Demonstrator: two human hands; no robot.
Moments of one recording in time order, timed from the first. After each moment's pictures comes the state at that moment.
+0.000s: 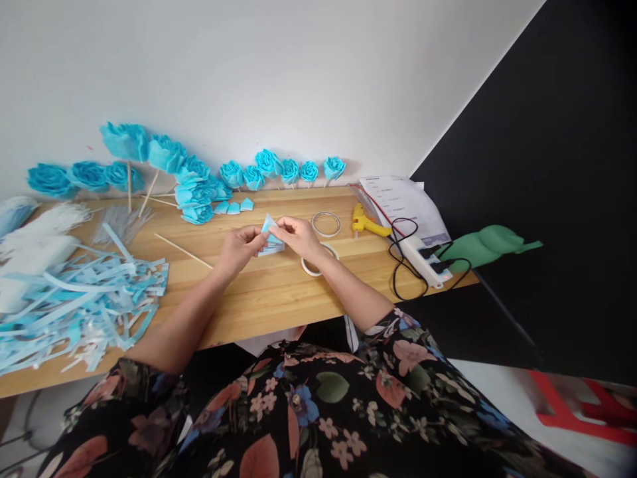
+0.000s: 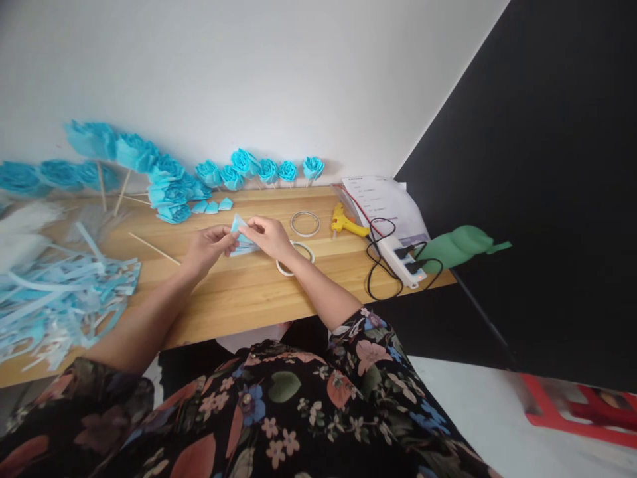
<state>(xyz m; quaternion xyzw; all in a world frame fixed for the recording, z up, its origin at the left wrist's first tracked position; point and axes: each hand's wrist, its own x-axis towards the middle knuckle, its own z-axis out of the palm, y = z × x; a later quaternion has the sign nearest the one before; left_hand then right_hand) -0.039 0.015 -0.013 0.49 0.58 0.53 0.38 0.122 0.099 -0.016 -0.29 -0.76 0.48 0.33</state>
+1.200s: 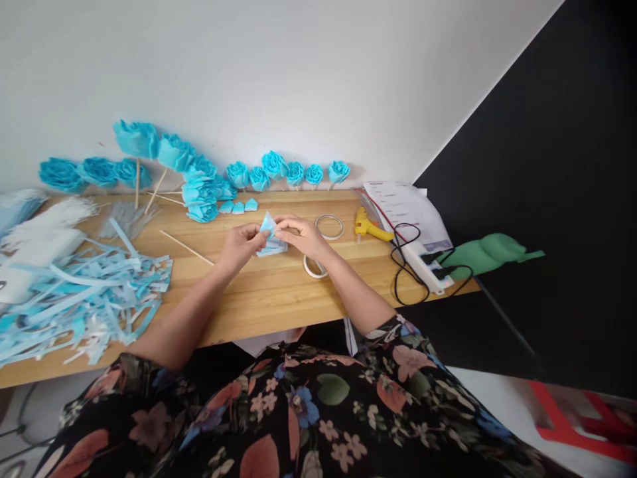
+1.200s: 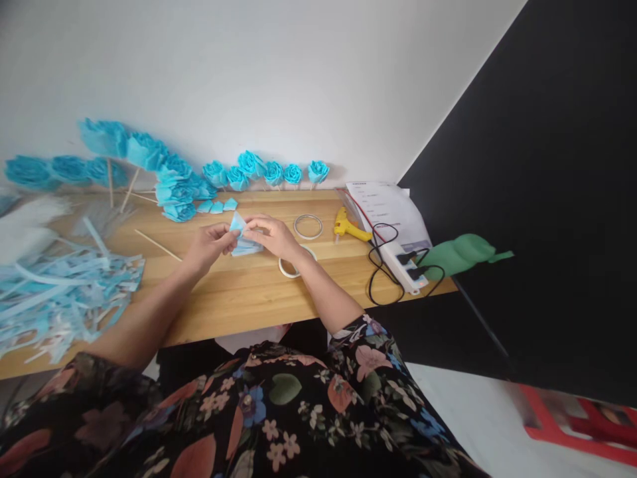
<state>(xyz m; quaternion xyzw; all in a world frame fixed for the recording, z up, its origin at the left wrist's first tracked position) -0.041 0.014 -0.007 0.48 0.60 0.52 0.38 0.130 0.107 -0.009 -0.20 -0.80 0.47 0.32</state>
